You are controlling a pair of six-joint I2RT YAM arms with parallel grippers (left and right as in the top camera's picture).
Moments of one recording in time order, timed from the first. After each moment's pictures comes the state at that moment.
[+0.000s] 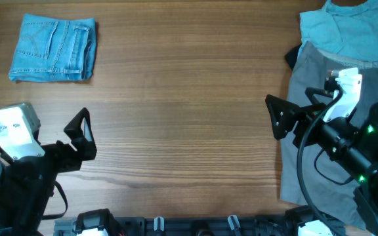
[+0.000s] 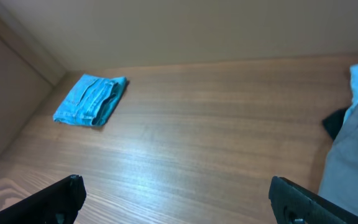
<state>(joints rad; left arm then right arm) 0.15 0.69 1.35 -1.05 0.18 -0.20 0.21 0.85 1.33 -0.94 -0.23 0.25</state>
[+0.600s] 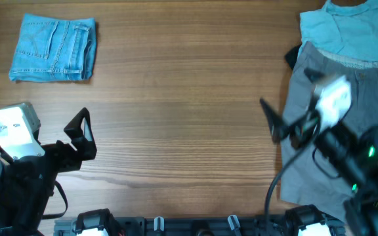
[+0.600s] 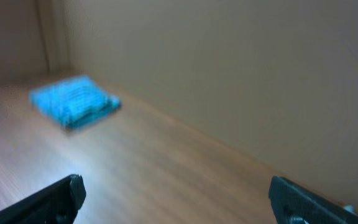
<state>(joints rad) 0.15 0.69 1.35 -1.05 0.18 -0.20 0.21 0.66 1.05 -0.56 -0.33 -0.26</state>
